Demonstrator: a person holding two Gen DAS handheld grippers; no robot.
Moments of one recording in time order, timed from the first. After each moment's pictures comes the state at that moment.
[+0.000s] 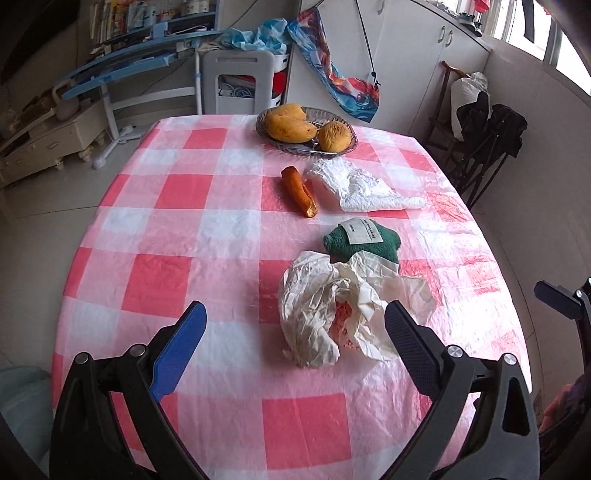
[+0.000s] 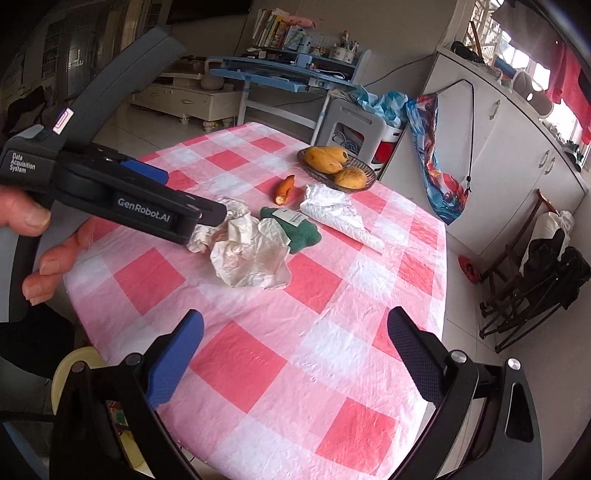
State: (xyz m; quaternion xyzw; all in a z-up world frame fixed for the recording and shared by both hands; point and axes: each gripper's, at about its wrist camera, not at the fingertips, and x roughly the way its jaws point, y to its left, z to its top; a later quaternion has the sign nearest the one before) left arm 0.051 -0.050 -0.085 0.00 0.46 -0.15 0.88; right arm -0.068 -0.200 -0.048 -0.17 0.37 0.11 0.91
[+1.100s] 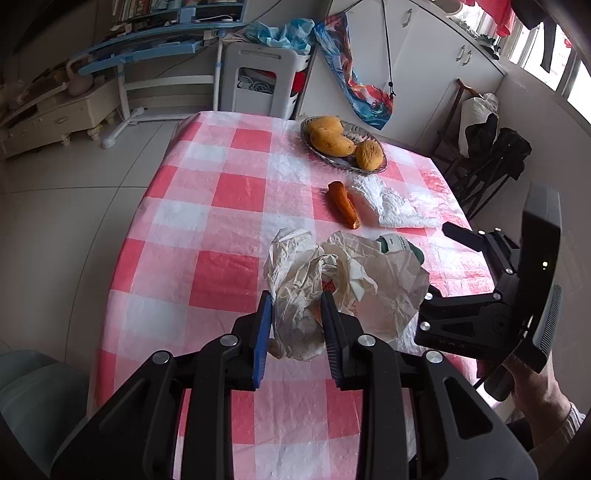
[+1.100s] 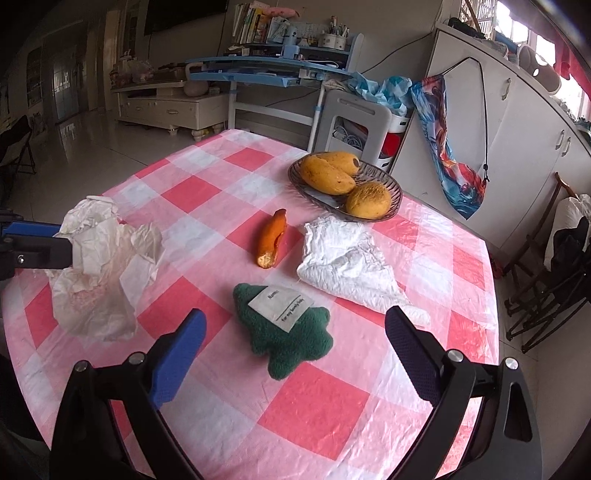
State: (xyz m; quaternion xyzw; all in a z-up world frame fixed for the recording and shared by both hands) left arm 0.054 0.022 -0.056 -0.05 0.47 -0.14 0.87; right arm 0.043 -0.165 -0.073 -0.13 0.39 0.12 0.90
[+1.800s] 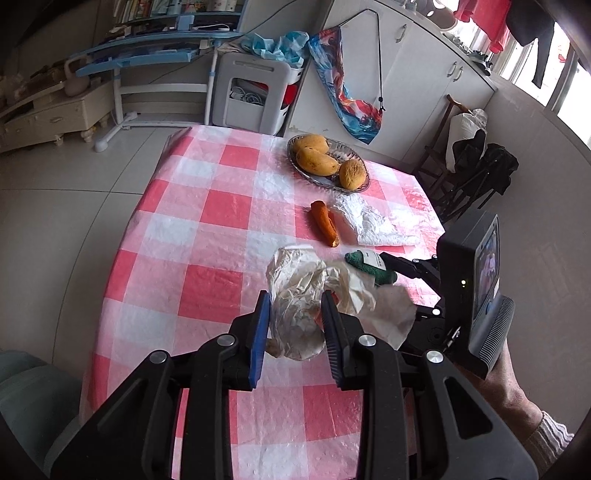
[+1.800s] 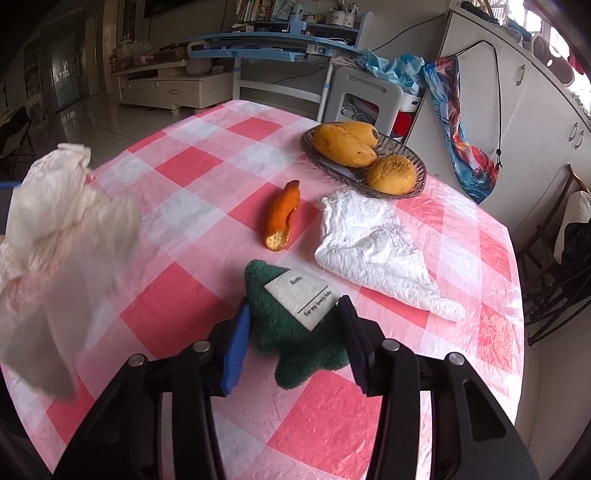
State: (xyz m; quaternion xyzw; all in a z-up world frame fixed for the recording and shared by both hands) left arm 0.048 0.023 -0.037 -0.07 0.45 -0.16 0.87; right arm 0.056 -0.157 -0.093 -0.14 0.42 0.12 0.89
